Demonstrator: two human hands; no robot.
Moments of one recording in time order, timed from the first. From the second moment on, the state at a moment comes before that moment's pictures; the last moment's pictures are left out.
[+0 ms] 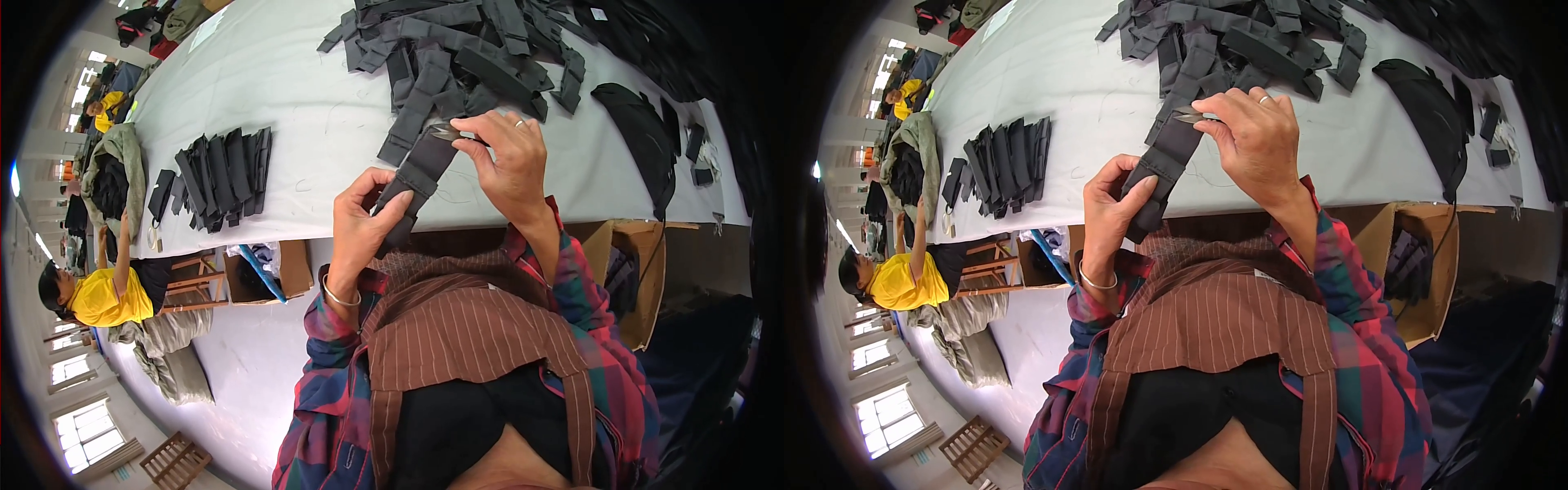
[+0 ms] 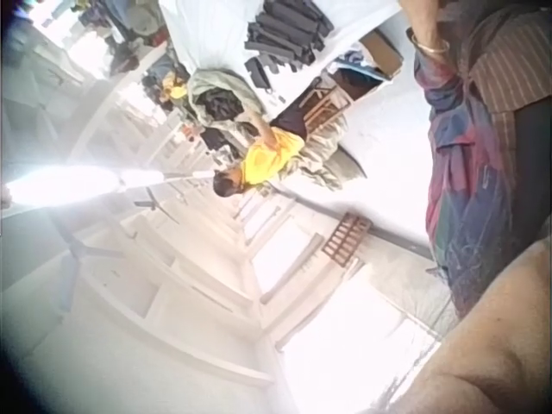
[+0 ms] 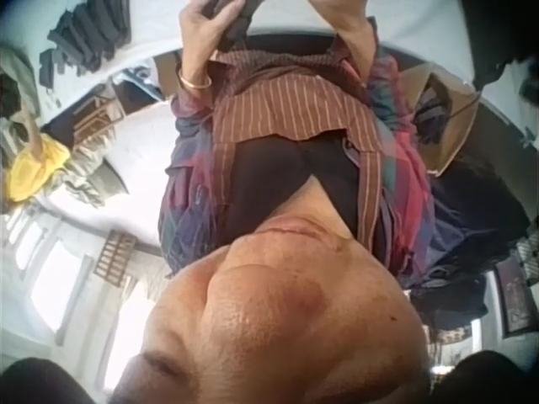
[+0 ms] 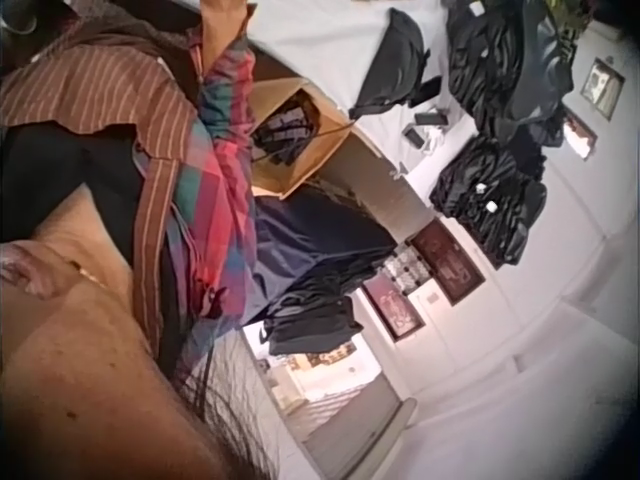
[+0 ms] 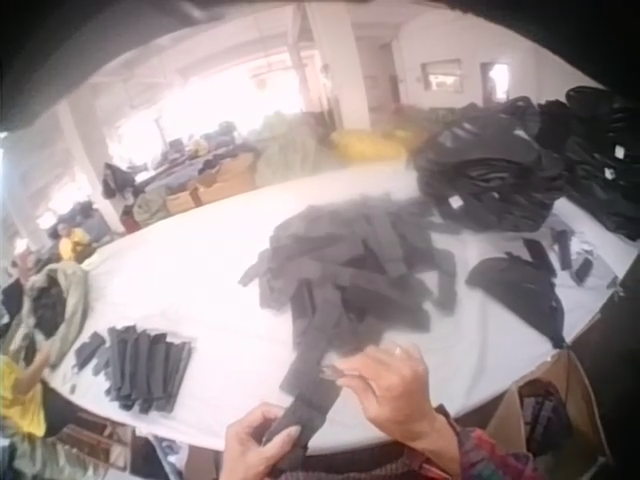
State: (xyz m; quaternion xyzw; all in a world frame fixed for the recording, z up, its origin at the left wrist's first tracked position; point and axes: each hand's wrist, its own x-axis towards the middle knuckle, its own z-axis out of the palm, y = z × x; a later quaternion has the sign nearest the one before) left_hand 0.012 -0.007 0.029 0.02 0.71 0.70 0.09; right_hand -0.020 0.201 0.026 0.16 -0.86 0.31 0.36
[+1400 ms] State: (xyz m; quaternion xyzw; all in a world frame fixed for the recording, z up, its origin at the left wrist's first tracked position) left_hand -0.017 -0.028 -0.004 0.04 0.71 0.67 -0.22; right_hand -0.009 0.203 0.026 0.06 -0.77 0.59 0.24
